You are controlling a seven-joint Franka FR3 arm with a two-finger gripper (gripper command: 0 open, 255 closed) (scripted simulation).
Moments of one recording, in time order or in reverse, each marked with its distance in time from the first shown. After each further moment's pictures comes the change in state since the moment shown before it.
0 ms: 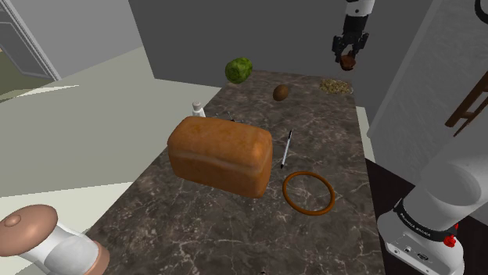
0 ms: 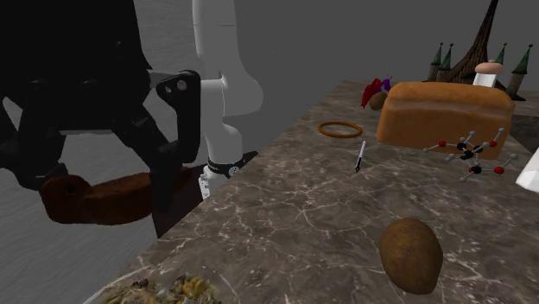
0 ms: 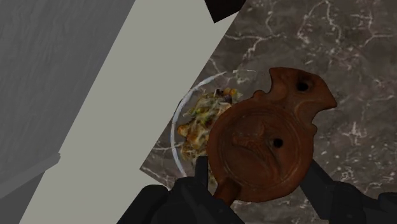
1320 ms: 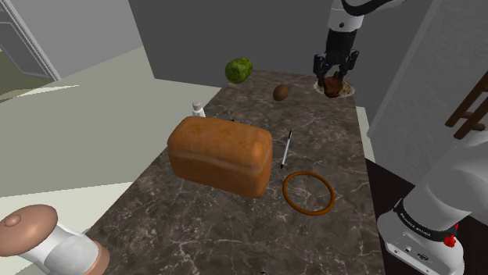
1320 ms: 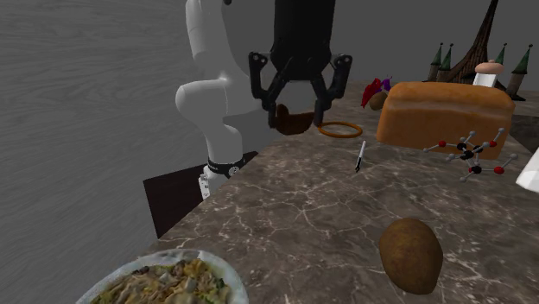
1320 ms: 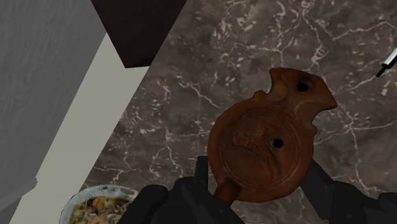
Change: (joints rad) arm 0.158 -0.490 0.268 -0.507 -0.003 0.006 0.427
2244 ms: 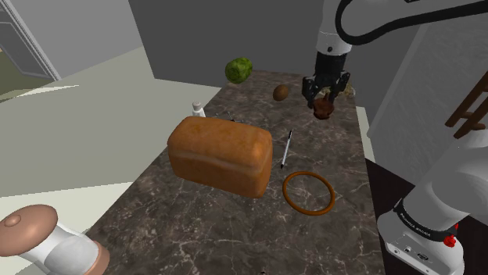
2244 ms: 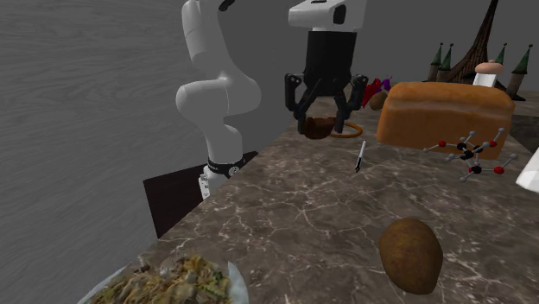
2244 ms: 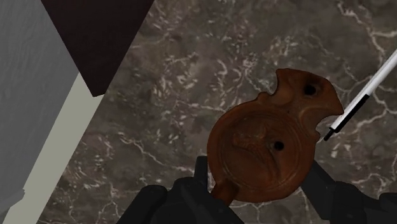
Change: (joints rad) arm 0.069 -0.096 0.124 -0.168 0.070 0.071 0.155
